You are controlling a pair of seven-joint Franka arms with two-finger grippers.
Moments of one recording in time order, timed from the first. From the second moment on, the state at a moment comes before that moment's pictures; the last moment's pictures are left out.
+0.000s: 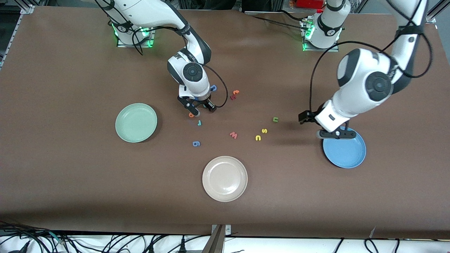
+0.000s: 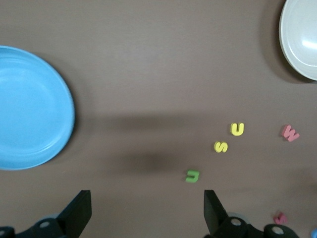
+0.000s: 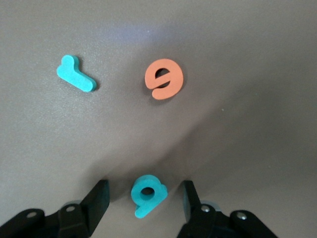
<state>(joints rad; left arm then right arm) -0.15 0.26 -0.13 -1.90 -0.11 2.13 -0.23 0.66 0.58 0.11 -1.98 0.00 2.53 1.52</state>
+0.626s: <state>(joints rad) -0.22 0.37 -0.15 -2.10 -0.11 2.45 -0.28 0.67 0.57 0.11 -1.97 0.00 2.53 1.53</state>
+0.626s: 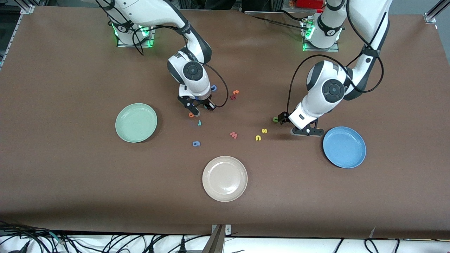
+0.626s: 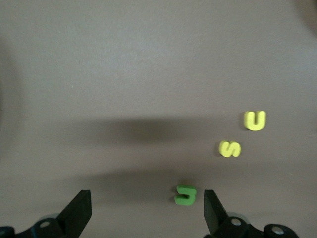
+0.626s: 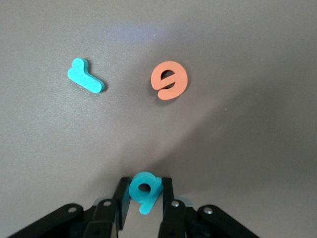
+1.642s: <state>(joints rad) -0.31 0.47 -0.14 -2.13 -0.06 2.59 -0.40 0.67 0.41 -0.14 -1.95 0.01 2.21 1.07</state>
